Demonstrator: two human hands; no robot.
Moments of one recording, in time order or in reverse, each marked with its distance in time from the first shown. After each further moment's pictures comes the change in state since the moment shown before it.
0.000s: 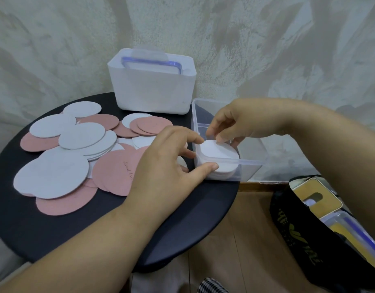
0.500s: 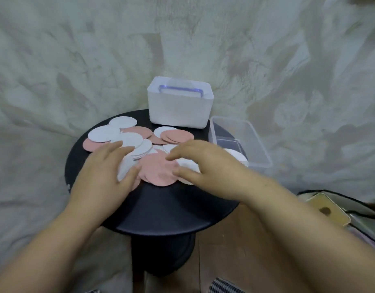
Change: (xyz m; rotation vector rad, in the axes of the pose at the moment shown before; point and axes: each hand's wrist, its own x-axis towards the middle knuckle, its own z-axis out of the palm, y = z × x) left_hand -0.044 -0.037 -0.117 0.571 0.050 -0.239; right_hand -0.033 -0.078 0.095 -0.161 0.376 -0.459
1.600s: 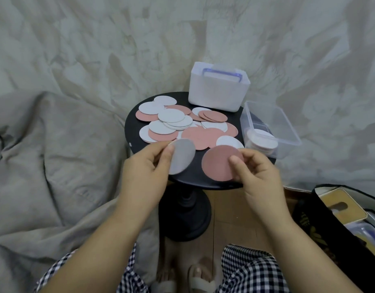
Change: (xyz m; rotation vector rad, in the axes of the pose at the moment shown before) left_hand -0.075 0.014 -0.029 -0.625 0.167 -0.159; right_hand -0.069 -0.036 0.063 0.780 0.619 0.321
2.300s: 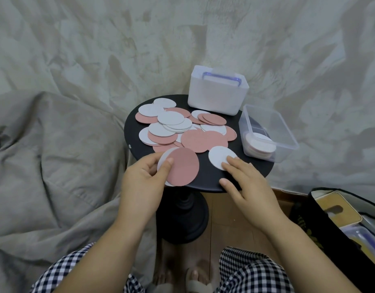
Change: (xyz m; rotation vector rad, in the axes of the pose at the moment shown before) left_hand -0.011 -0.007 0.003 -0.196 0.007 -0.227; right_hand 0.001 0.021 -0.013 -0.895 -0.316 -0.208
